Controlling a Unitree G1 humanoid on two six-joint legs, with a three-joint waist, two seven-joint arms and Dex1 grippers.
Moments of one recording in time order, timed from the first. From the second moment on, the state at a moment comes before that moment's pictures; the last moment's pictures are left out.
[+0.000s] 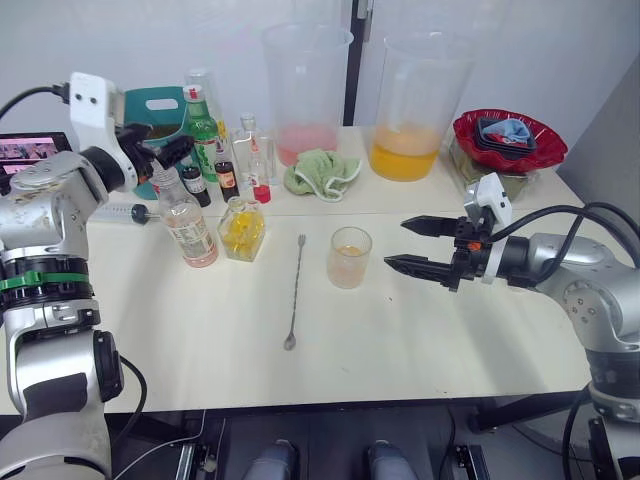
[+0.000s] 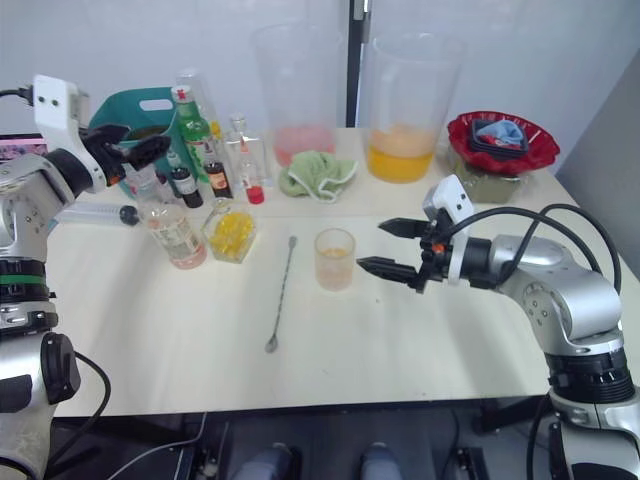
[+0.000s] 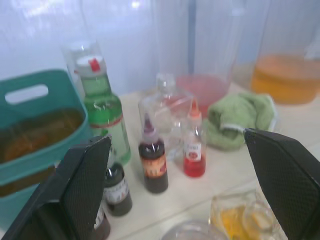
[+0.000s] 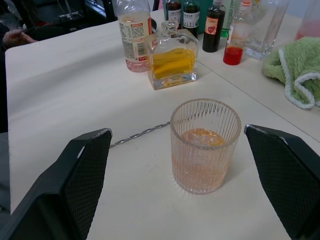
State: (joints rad) left arm -1.02 0.75 0.28 0.43 -0.33 0.57 -0.65; right arm -0.60 -0.79 -0.06 -0.22 0.68 0.75 0.93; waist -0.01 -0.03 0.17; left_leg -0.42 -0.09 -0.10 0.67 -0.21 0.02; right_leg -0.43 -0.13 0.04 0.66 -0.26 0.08
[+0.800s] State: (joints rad) left arm -0.43 0.88 0.35 -0.40 -0.73 0.87 -0.81; right arm -0.47 -0.86 -0.12 -0.28 0.71 0.77 1.00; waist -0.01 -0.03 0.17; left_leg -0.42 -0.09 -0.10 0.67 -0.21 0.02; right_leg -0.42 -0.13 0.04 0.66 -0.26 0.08
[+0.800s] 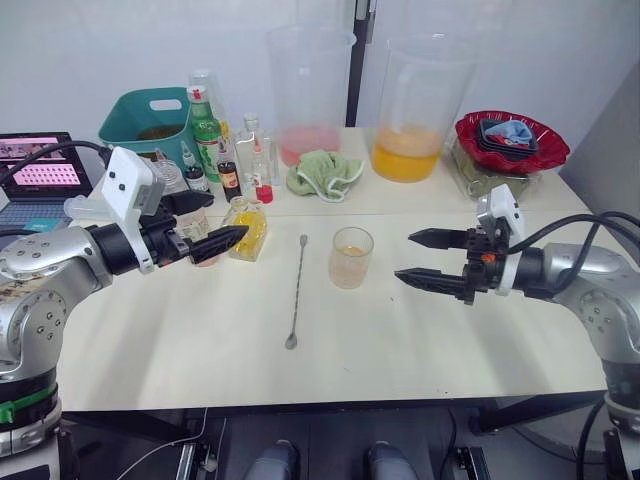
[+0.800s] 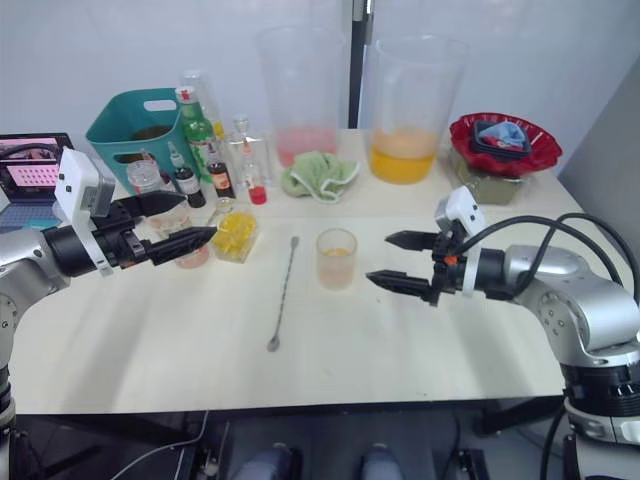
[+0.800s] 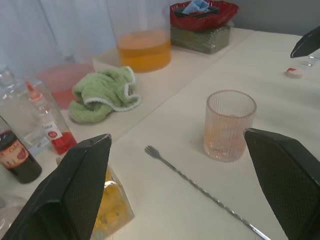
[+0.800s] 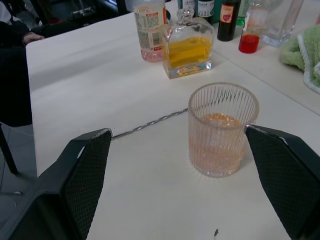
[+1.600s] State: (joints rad) left arm -0.05 0.85 0.28 -0.19 -0.55 0.44 -1.02; right arm 0.18 -0.81 -0.49 -0.36 0.68 0.58 1.00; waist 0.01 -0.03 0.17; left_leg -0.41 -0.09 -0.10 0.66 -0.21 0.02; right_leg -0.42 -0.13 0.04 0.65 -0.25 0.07
